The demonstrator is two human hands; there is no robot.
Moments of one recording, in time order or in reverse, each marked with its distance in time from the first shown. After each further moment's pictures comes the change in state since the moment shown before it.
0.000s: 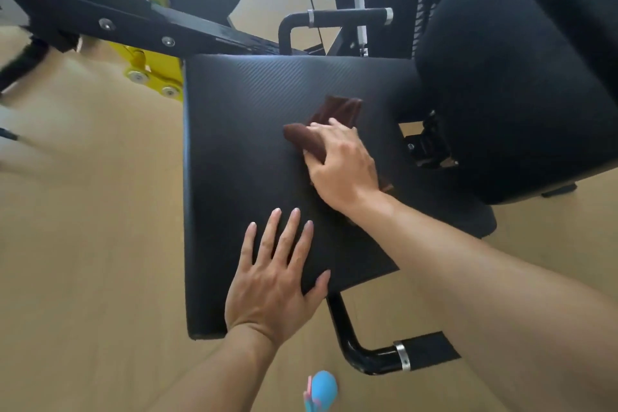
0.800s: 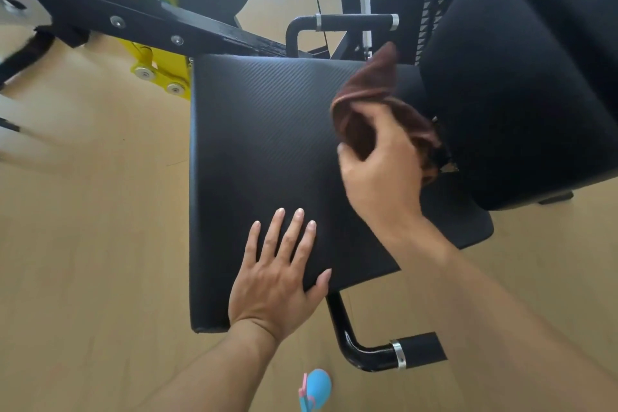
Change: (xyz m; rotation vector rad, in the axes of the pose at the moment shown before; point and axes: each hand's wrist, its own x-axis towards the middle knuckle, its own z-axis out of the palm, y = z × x) left_hand -0.002 0.001 0.004 0.015 -0.008 -0.004; right_hand -0.031 -0.016 -0.043 0.124 0.317 0.041
